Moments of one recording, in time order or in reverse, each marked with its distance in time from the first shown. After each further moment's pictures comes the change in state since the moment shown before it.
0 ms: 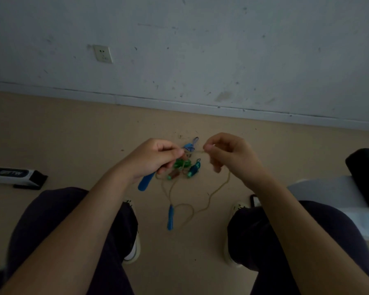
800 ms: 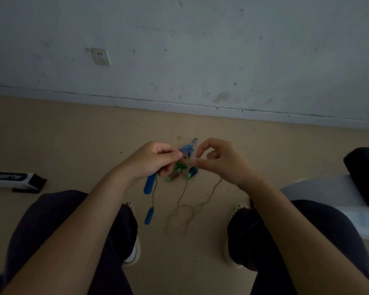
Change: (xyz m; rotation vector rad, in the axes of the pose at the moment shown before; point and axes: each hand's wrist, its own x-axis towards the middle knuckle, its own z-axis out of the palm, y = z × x) left_hand 0.000 0.003 0.002 0.042 0.002 -0.043; right_hand 0.002 0.007 0.010 -0.119 -0.077 0.040
